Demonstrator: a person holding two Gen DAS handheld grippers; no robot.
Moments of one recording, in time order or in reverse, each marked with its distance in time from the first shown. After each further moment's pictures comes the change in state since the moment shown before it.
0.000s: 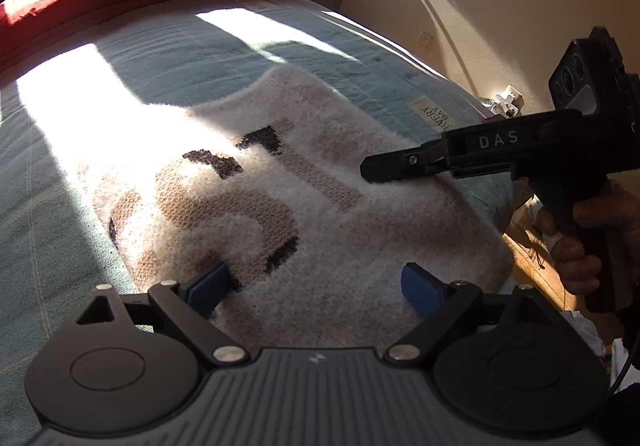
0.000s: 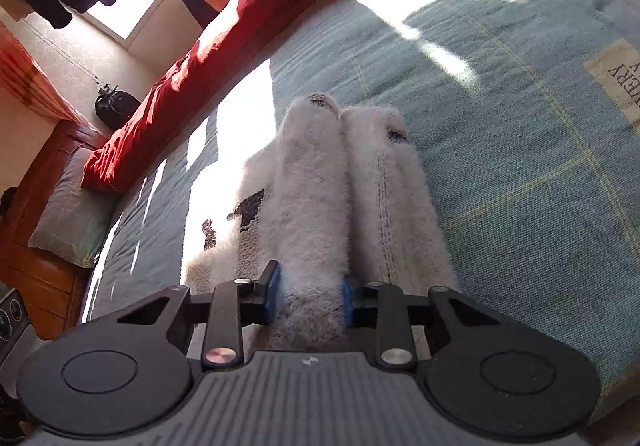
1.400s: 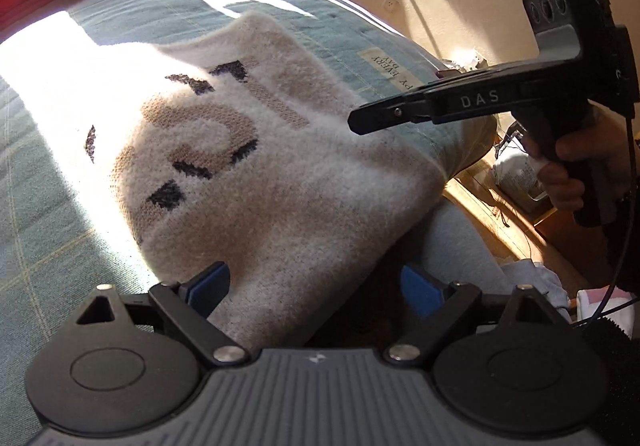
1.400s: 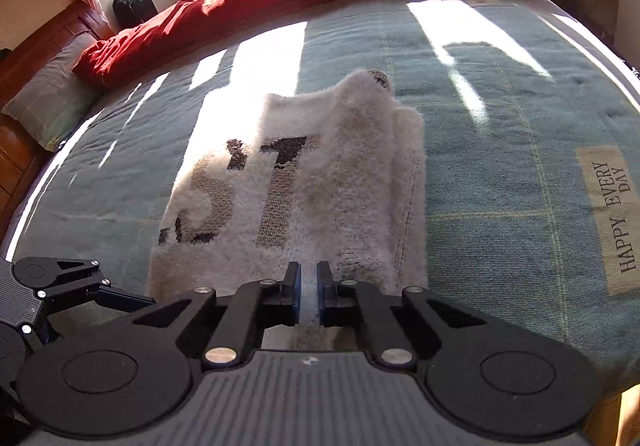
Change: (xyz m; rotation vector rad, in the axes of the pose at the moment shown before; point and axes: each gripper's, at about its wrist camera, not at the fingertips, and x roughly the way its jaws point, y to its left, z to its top) left arm -0.026 0.006 -0.037 0.012 0.094 -0.108; right arm -0.034 0.037 -0.023 -0.327 0.119 -0.076
